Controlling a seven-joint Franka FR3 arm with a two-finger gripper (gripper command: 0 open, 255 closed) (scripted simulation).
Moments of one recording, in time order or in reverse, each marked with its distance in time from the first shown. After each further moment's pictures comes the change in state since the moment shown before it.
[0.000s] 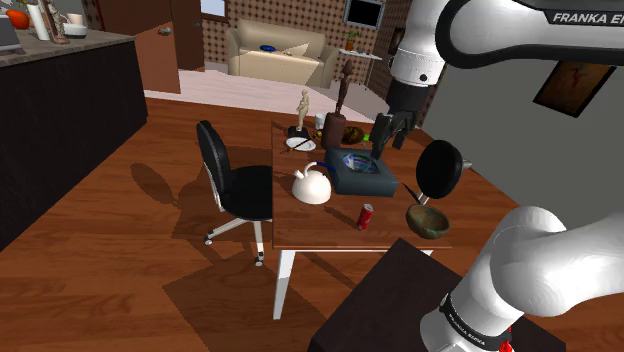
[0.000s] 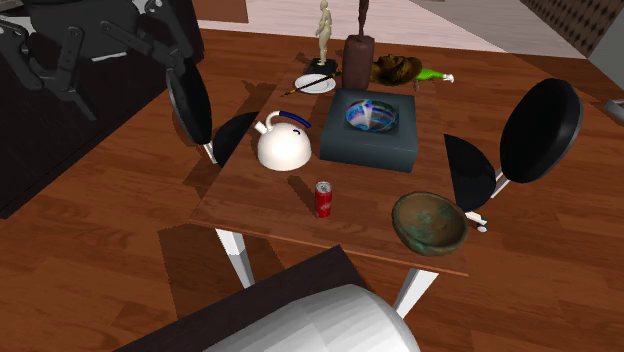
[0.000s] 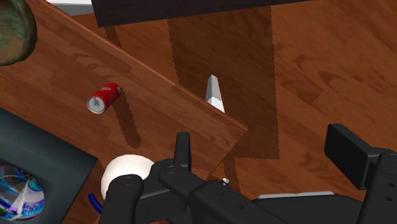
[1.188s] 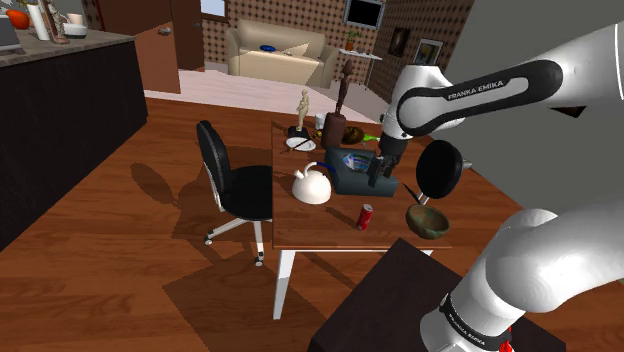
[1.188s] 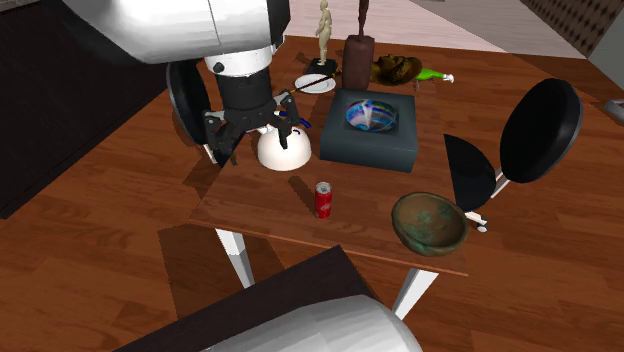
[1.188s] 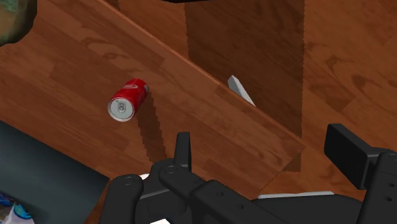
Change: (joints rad) arm -0.104 0.273 -0.283 -0.206 -0.137 0.489 -0.292
